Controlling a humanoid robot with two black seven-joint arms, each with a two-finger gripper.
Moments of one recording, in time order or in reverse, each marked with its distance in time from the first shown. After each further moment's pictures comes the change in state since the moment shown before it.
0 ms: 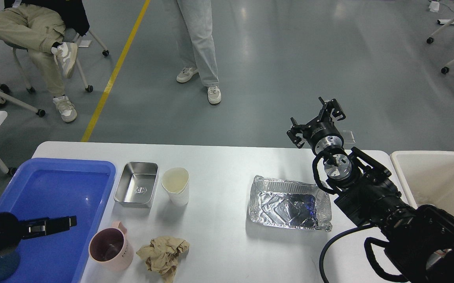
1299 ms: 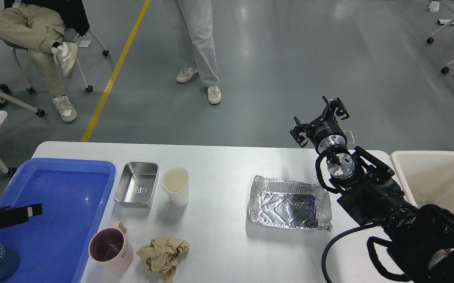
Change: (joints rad) left arm -0.004 0.277 -0.010 -0.039 -0.020 0.036 -0.281; right arm 0.000 -0.013 0.001 0.001 0.000 0.000 0.000
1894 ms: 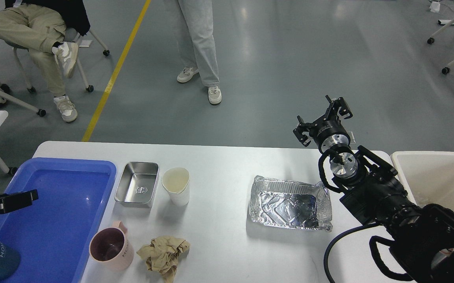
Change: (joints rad) left arm -0.005 -0.104 -0.054 0.017 -0.004 0.044 0.257; right arm 0.001 -0.013 0.000 0.000 0.001 0.000 0.000
